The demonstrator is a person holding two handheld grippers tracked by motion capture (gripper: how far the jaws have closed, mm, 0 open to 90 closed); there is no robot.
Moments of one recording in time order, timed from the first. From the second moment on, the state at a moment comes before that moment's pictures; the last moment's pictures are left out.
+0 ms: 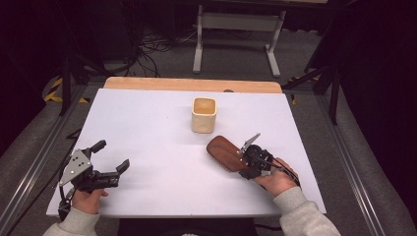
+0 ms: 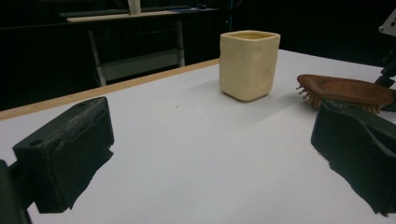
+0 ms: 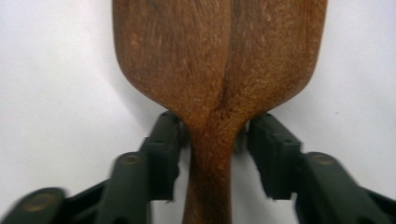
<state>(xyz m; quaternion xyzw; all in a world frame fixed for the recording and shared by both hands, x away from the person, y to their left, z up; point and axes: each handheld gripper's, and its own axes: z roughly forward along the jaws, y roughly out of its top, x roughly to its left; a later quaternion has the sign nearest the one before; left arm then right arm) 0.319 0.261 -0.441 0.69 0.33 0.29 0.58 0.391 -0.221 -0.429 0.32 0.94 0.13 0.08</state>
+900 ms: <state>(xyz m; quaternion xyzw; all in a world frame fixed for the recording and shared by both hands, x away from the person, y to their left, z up) 0.320 0.260 -0.442 0.70 0.32 0.28 0.58 0.386 -0.224 -0.428 0.32 0.93 0.15 0.08</state>
